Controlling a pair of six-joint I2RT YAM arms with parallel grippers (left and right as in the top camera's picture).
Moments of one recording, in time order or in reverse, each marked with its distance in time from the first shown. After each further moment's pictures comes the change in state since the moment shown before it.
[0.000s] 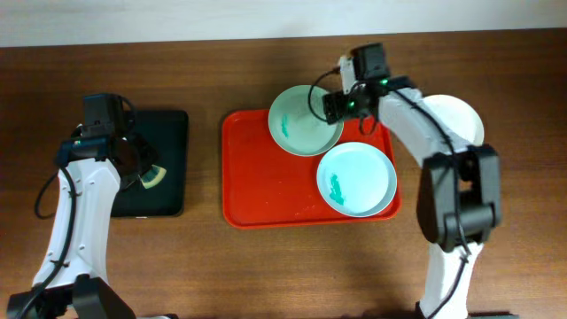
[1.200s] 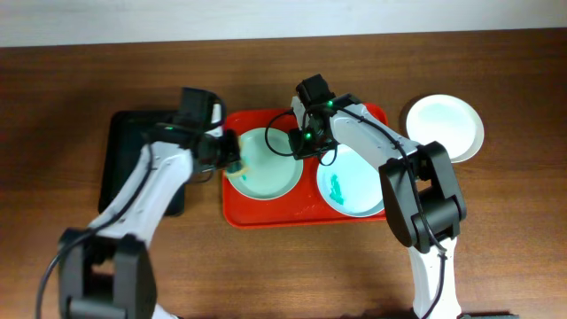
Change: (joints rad) left arm -0.391 0.190 0.000 0.233 0.270 0.160; right arm 0.212 0.064 -0.002 -0.170 -0.179 0.153
